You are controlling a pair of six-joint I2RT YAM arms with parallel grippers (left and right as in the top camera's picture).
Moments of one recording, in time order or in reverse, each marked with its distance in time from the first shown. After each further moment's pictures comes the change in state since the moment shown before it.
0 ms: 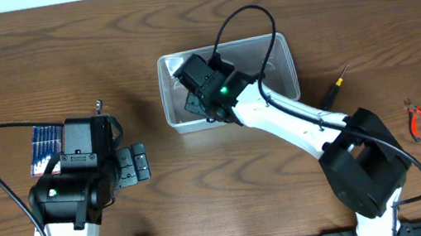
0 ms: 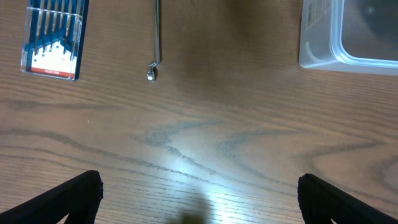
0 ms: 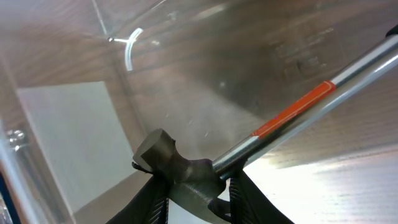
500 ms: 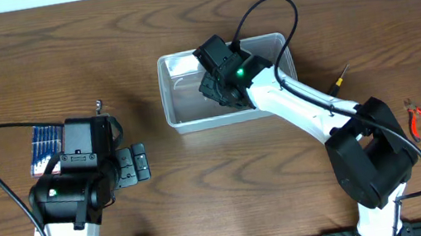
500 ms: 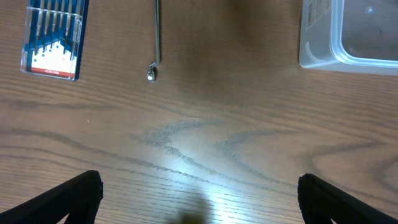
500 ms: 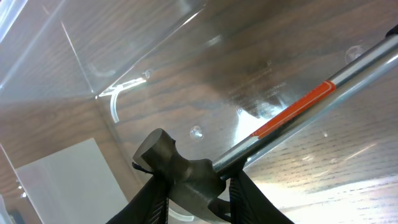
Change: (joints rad) left arm 0.000 0.000 0.000 0.000 0.000 0.000; right arm -0.106 0.005 0.000 0.005 -0.038 0.012
